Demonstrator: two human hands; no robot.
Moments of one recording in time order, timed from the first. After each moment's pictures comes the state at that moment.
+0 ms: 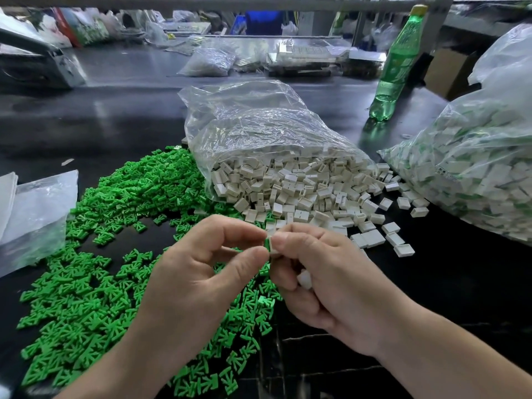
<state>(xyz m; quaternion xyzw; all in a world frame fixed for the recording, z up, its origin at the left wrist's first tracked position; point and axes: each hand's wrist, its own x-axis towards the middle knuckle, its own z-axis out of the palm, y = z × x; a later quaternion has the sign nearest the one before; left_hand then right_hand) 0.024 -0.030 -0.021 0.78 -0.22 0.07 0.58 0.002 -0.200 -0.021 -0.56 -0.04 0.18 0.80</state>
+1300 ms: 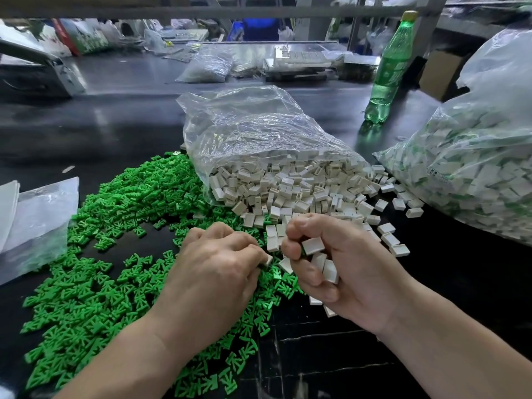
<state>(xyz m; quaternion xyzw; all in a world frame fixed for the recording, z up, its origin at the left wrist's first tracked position) 0.045 -0.036 -0.035 0.93 -0.32 0.13 0.10 0.020 -0.227 -0.015 -0.52 0.01 0.17 0.84</state>
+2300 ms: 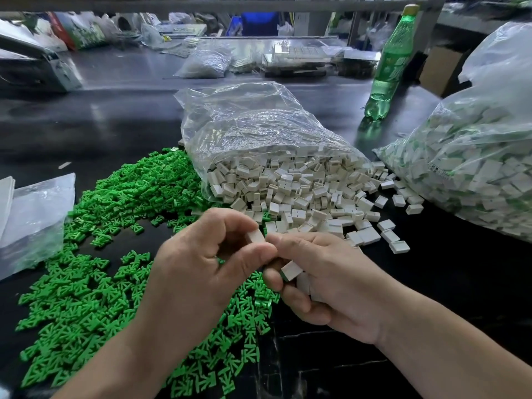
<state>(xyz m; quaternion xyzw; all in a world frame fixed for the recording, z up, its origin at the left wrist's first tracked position) 0.025 -0.038 -0.014 0.84 -0.24 0.20 0.43 0.012 -0.215 -0.017 -0.60 0.01 0.25 0.76</state>
